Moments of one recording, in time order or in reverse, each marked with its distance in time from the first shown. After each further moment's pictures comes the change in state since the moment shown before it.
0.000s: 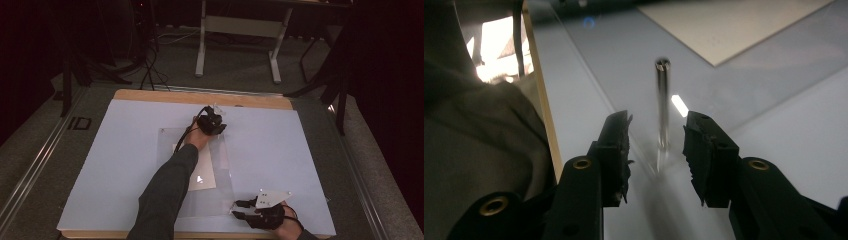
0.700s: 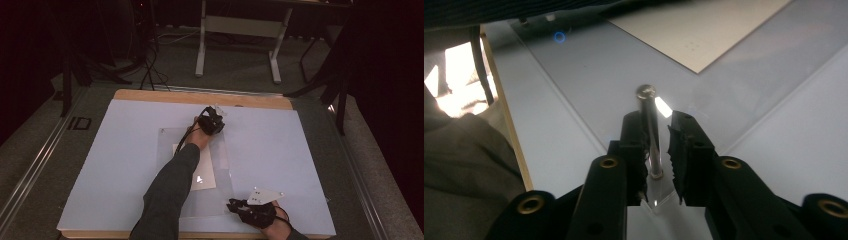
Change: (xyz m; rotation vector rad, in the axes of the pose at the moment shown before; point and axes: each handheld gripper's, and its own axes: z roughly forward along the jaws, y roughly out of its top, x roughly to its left) left arm 0.000 -0.002 0.010 0.027 0.034 0.024; right arm 0.007 0.003 0.021 -0.022 -0.115 0.121
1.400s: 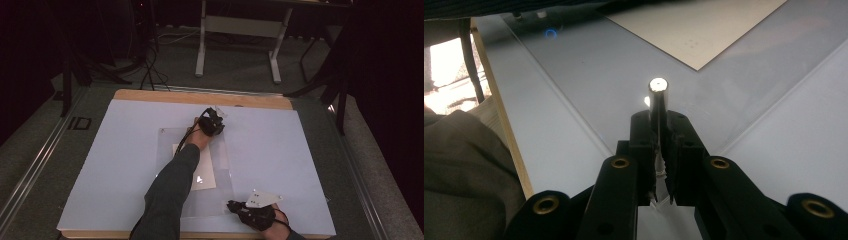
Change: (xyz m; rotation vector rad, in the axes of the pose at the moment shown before) left arm 0.000 -0.004 0.006 0.011 -0.005 -0.003; right arm 0.007 -0.002 0.001 0.006 -0.034 -0.033
